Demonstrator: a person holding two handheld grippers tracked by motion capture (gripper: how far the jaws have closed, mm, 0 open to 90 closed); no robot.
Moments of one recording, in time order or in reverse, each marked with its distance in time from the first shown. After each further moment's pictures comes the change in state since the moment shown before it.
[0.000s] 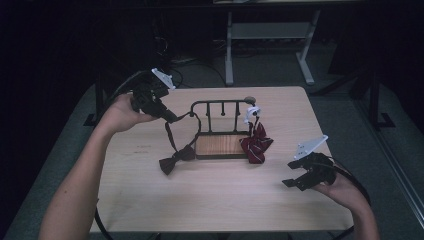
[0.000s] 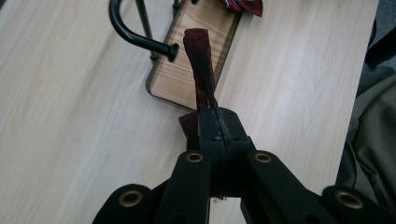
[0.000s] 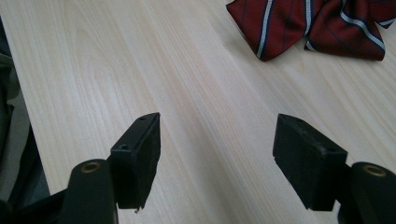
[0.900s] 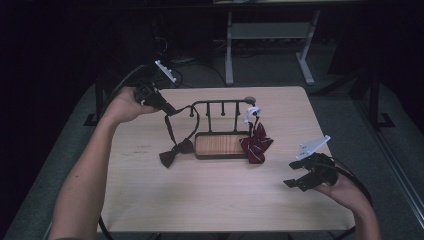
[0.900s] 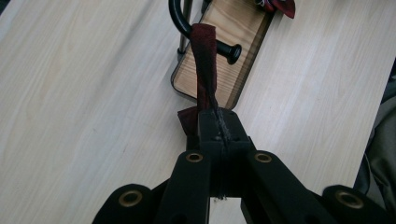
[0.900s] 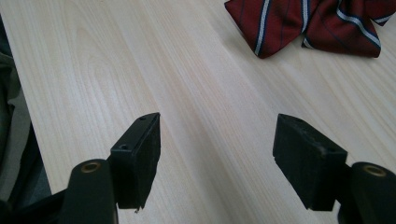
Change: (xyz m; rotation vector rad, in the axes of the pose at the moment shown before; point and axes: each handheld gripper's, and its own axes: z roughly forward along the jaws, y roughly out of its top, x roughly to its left) left arm 0.034 0.003 0.011 0.038 0.007 -0.086; right arm 0.001 -0.003 -0.003 -0.005 -0.001 0.014
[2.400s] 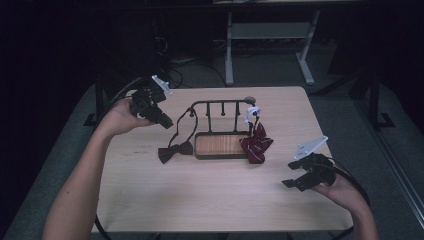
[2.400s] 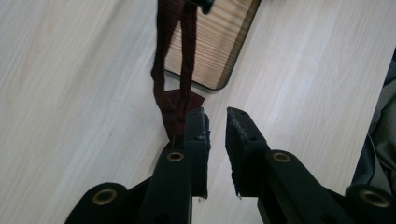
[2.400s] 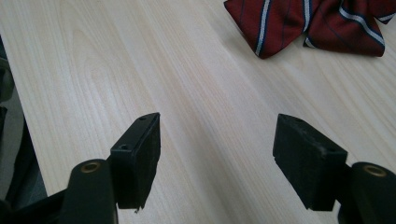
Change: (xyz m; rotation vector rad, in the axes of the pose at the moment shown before) left arm -0.020 -0.025 0.010 0.031 0.008 0.041; right arm 0.000 0.001 0.005 0.006 -0.004 0.008
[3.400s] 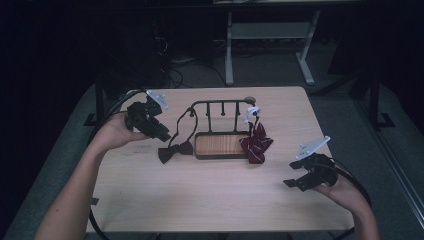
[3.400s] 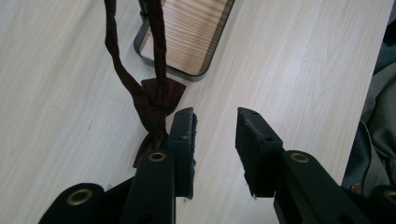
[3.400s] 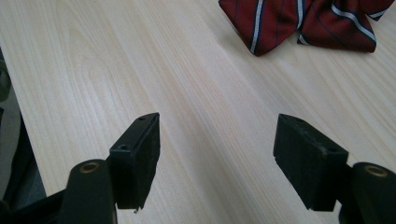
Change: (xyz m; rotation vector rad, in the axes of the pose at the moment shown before) left arm -0.023 -0.025 0.008 -0.027 -0.007 0.029; right arm 0.000 -0.003 -0.003 -0.004 -0.013 0.015
